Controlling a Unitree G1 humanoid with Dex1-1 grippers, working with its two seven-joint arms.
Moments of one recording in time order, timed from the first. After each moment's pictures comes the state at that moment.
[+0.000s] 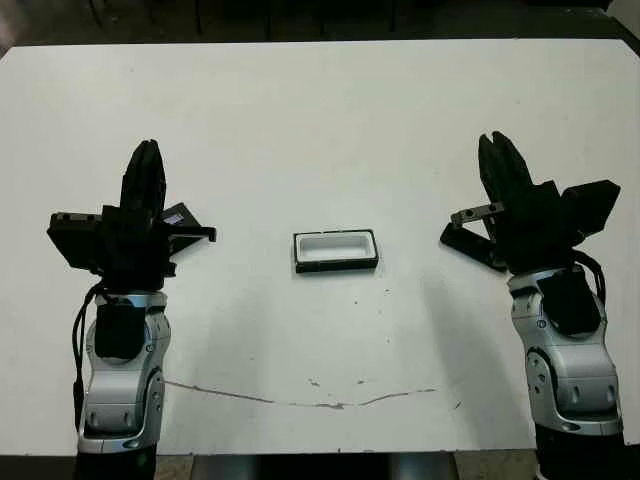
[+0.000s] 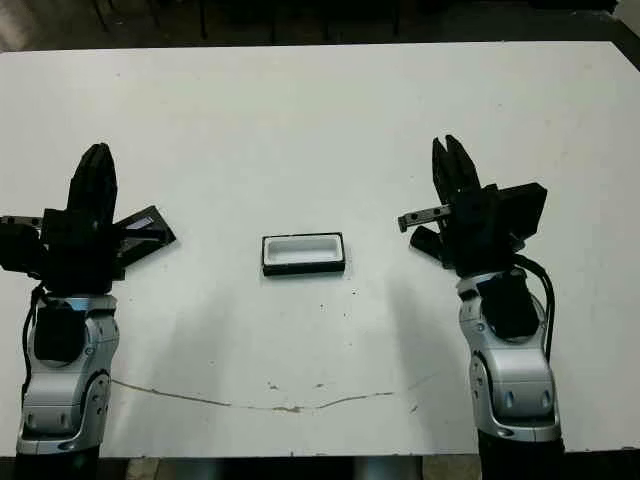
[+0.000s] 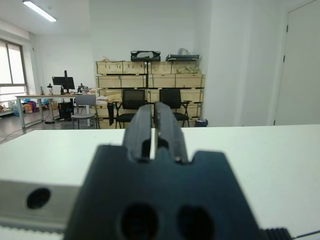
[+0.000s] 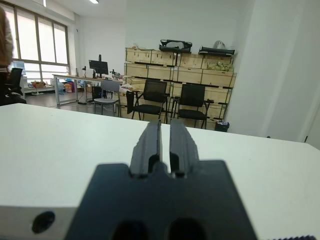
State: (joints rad) left arm -0.03 0.13 0.08 -0.33 -0.07 -0.14 -0.03; right arm -0.13 -0.24 -0.06 -0.35 0.13 0.10 0.16
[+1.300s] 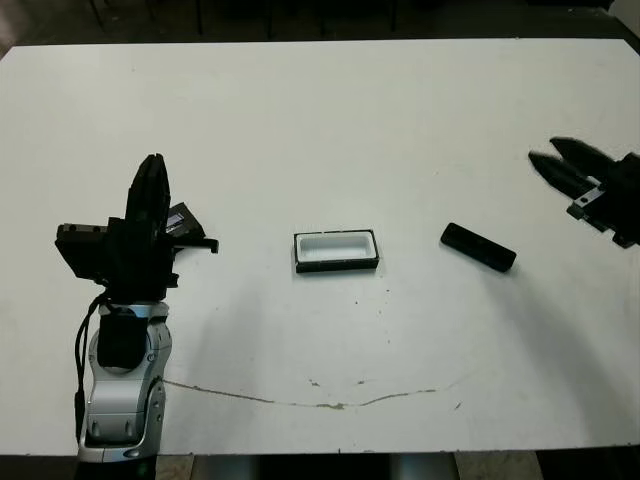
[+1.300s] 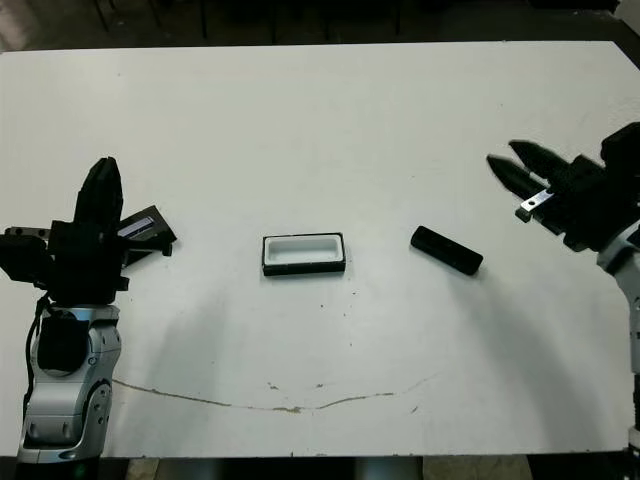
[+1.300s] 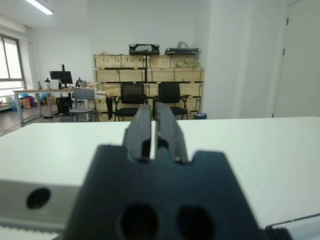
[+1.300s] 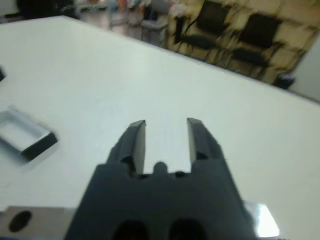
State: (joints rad) left arm 0.01 0.13 0.07 -0.29 -0.07 -0.16 -0.05; right arm -0.31 -0.76 -0.22 0.09 0.40 0.32 0.81
